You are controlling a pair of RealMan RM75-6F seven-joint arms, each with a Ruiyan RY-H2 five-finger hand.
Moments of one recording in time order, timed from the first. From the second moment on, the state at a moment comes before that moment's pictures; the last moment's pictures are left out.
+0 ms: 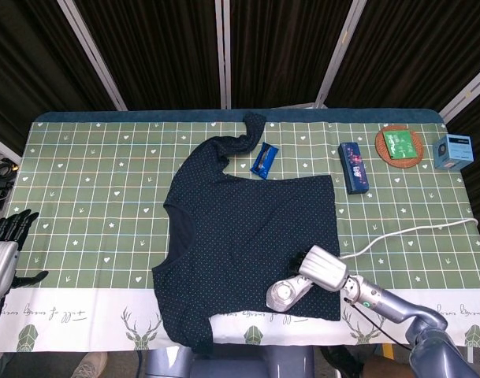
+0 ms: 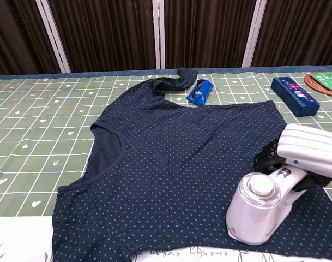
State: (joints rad) left arm -0.17 -1.00 -0.05 -1.83 1.31 1.33 0.17; right arm 0.56 -1.88 -0.28 -0.26 -1.91 1.61 0.57
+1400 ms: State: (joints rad) left arm -0.16 -0.98 -0.05 -1.85 1.33 1.34 0.14; right arm 0.55 -1.76 -0.02 -0.19 -1.60 1.33 0.68
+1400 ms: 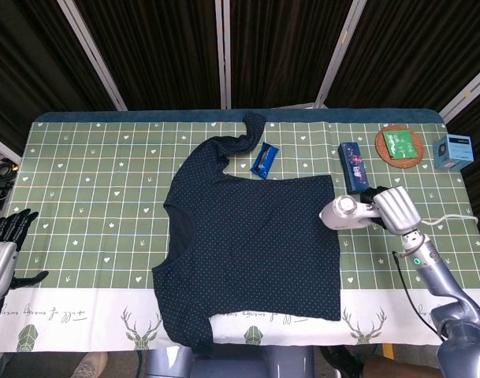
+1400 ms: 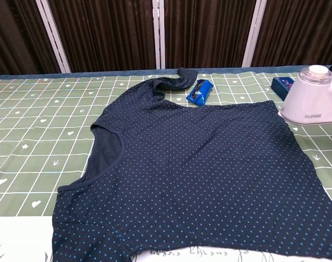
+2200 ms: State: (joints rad) left arm -0.16 -0.98 -0.04 -1.85 1.33 1.34 0.14; right arm 0.54 -1.66 -0.02 -0.32 -1.56 1.03 0.58
